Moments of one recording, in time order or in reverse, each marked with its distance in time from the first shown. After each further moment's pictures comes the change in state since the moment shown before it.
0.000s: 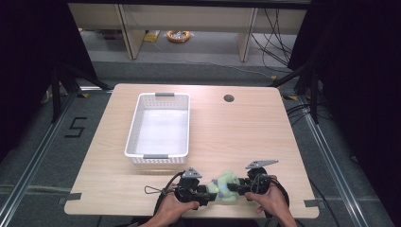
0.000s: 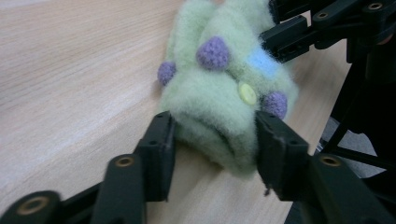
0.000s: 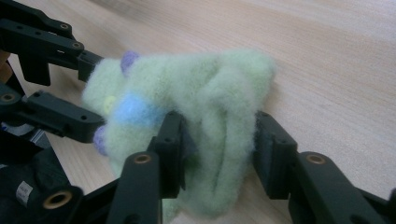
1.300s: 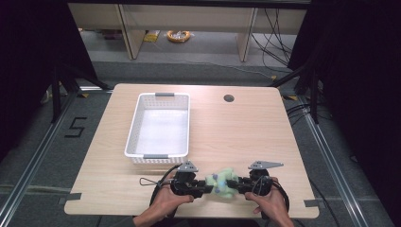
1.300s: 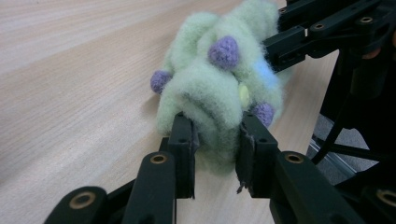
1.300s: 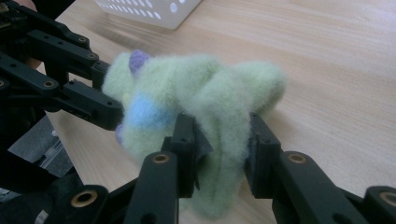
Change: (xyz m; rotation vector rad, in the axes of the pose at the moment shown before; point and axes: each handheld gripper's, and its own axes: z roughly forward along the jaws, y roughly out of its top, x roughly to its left) left arm 0.009 0.016 -0.018 -0.030 -0.039 0.076; right arm 0.013 -0.001 -0.008 -0.131 0.037 0.035
